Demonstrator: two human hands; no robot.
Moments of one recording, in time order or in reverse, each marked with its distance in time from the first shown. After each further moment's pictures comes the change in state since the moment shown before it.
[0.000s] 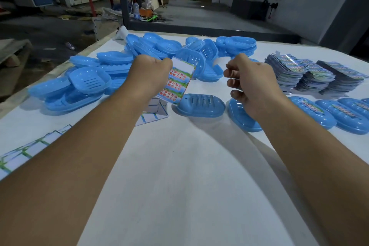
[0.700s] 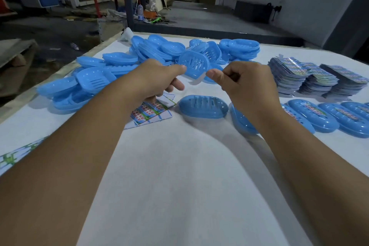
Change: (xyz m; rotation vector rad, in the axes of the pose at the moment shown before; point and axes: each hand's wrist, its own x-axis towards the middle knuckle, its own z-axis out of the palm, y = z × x) left_hand -0.006 0.008 -0.021 0.210 -0.305 -0.044; right_hand -0.002 0.014 -0.002 -0.816 0.066 -0.675
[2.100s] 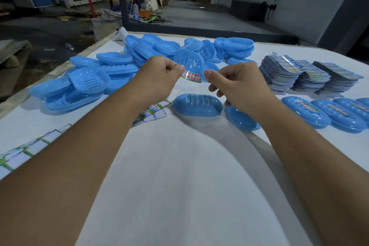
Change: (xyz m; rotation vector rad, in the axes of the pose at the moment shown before) left_hand 0.000 -0.003 0.024 0.089 0.180 0.346; right_hand 0.001 0.001 -0.007 0.344 -0.233 0.156
